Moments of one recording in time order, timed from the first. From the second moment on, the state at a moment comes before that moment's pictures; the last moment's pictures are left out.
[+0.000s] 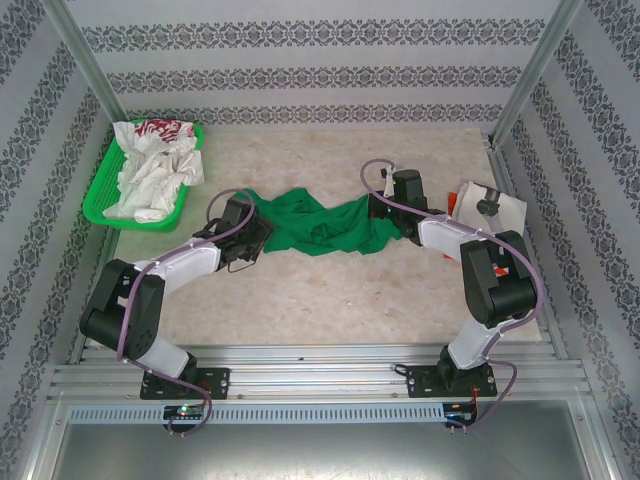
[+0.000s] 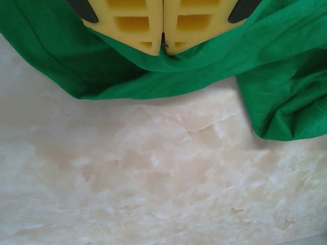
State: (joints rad) left arm -0.37 1.54 0.83 -0.16 0.05 -1.36; right arm 0.26 1.72 0.97 0.13 -0.15 0.31
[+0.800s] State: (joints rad) left arm -0.38 1.66 0.76 0.02 0.10 -1.68; right arm 0.26 1.72 0.96 0.14 -0.16 0.32
